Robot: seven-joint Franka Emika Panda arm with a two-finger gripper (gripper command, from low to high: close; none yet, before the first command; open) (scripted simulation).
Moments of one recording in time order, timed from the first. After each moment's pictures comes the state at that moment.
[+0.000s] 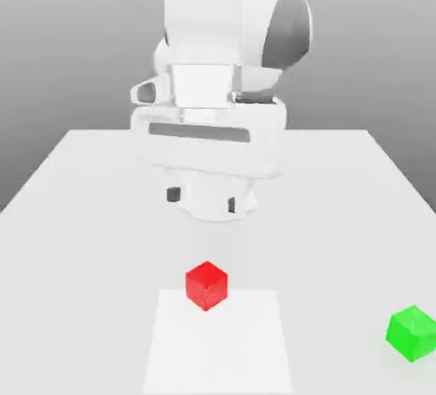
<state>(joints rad) -0.16 -0.30 0.13 -2.88 0.08 2.72 1.36</state>
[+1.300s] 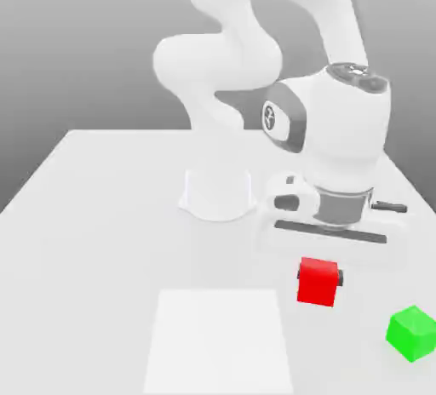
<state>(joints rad) 0.14 0.11 0.32 -2.53 -0.13 2.63 1.39</state>
